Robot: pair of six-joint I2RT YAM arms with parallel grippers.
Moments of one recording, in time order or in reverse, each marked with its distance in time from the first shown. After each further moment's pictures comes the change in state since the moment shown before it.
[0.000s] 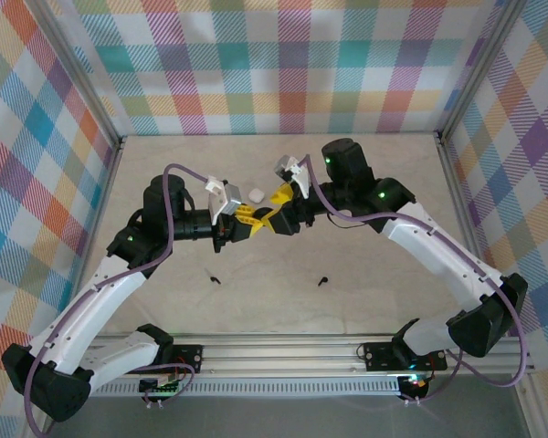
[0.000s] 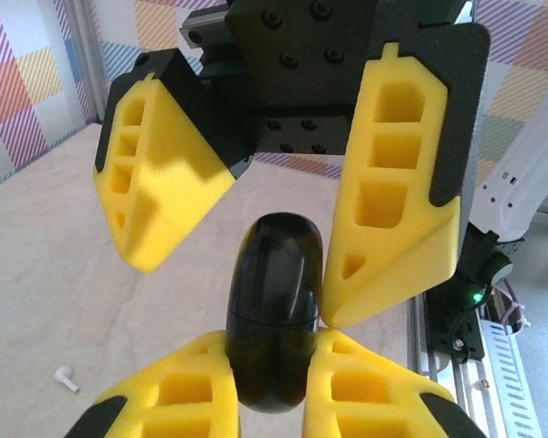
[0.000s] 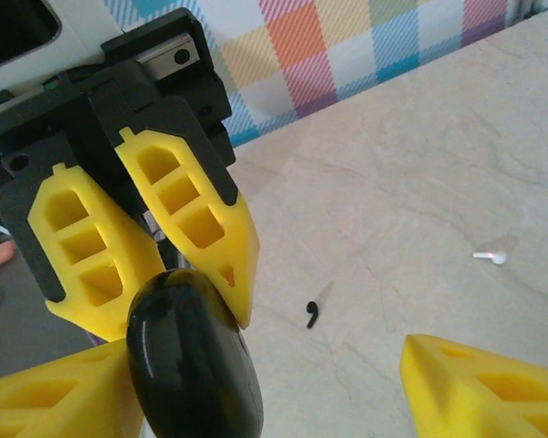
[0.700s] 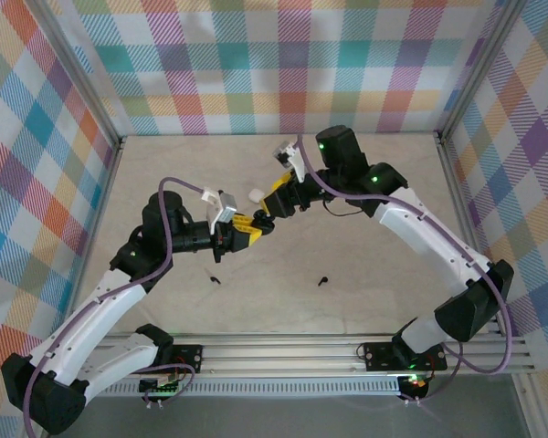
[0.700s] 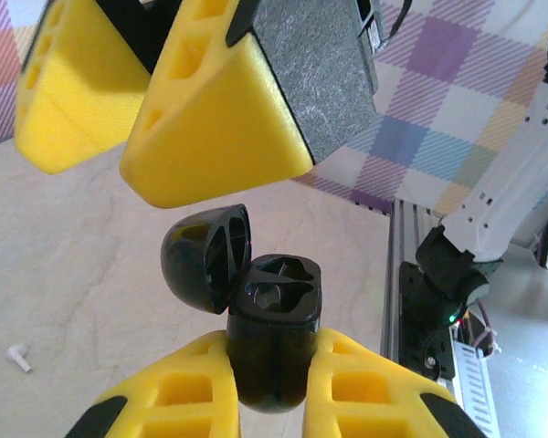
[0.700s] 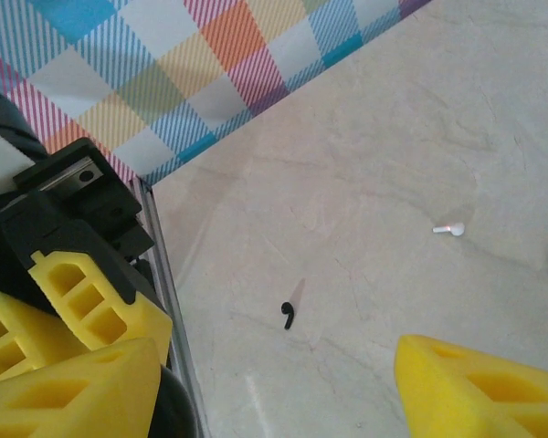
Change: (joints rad) left arm -0.002 -0.090 -0.175 0.162 -0.019 -0.183; right arm -0.027 0.106 0.135 -0.073 0.064 0.117
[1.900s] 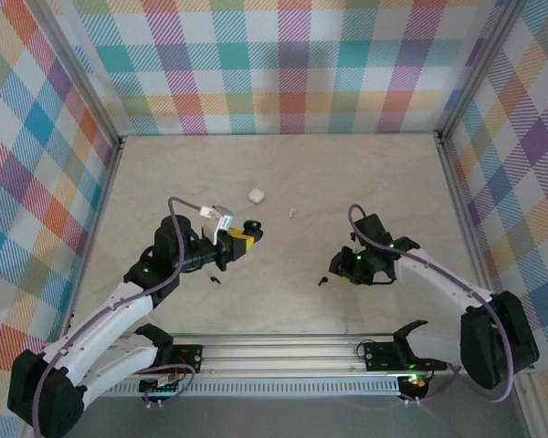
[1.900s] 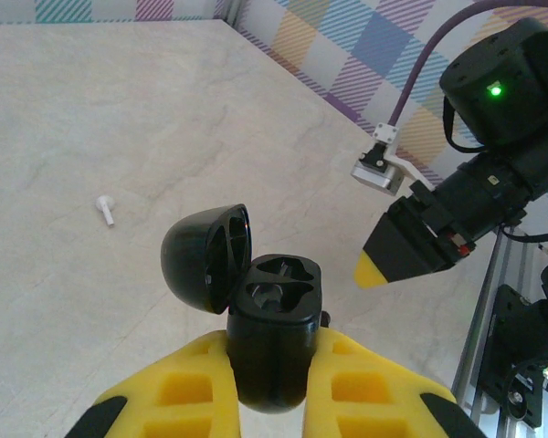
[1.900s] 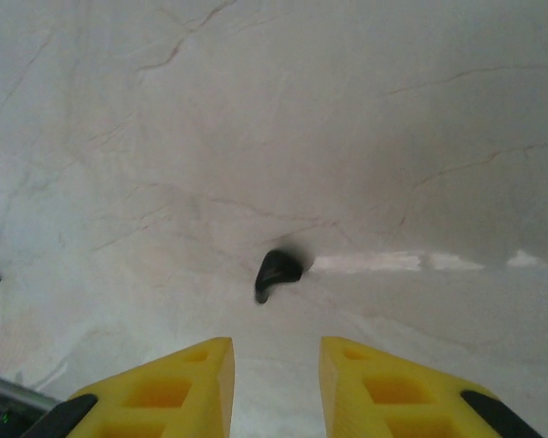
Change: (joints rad) left arm 0.003 -0.043 -0.285 0.154 -0.262 -0.204; right arm -0.194 -0.286 -0.948 0.117 0.308 0.777
